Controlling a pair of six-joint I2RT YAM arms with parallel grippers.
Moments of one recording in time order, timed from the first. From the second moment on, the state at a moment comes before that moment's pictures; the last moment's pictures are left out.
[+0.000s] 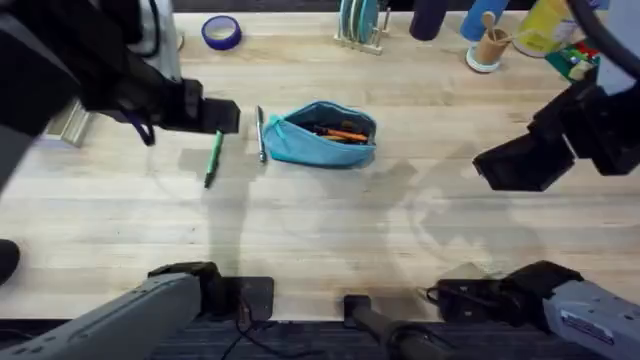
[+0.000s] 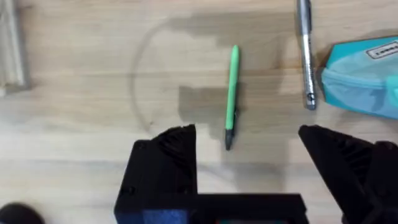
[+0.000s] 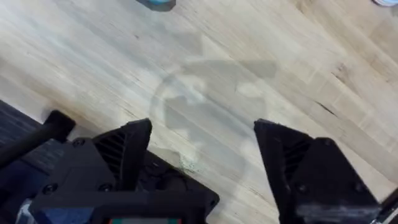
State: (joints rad) left arm 0.09 1.26 1.08 -1.02 -0.06 0.13; right arm 0.36 1.09 1.46 -1.54 -0.02 -0.23
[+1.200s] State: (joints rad) left arm 0.26 1.66 1.01 -0.74 0.13 0.46; right arm 0.36 1.09 1.46 -1.54 -0.02 -0.23
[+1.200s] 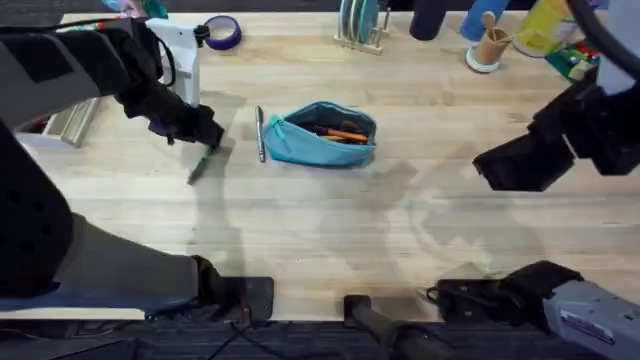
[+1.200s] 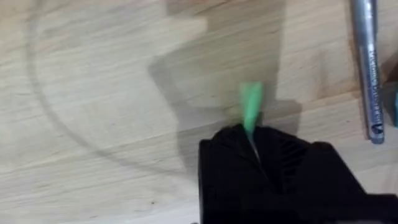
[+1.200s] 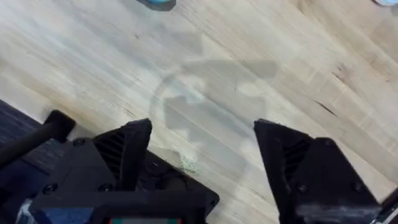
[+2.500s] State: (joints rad) left arm 0.02 1.69 1.78 -1.32 0.24 0.47; right arm 0.36 1.09 1.46 -1.54 -0.02 -0.23
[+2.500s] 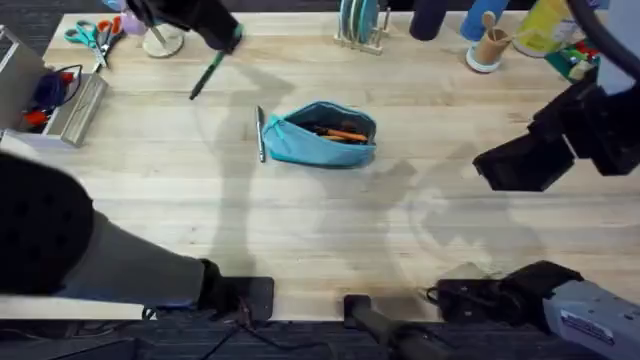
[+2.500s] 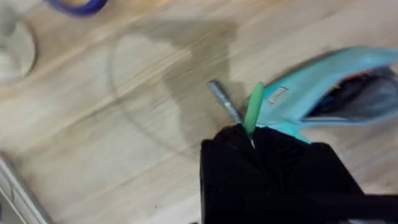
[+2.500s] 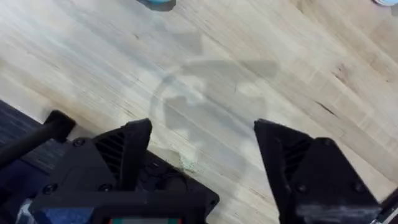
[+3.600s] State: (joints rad) left arm -0.41 1.75 1.79 -1.40 0.45 1.02; right arm 0.36 1.09 1.46 -1.54 -0.02 -0.23
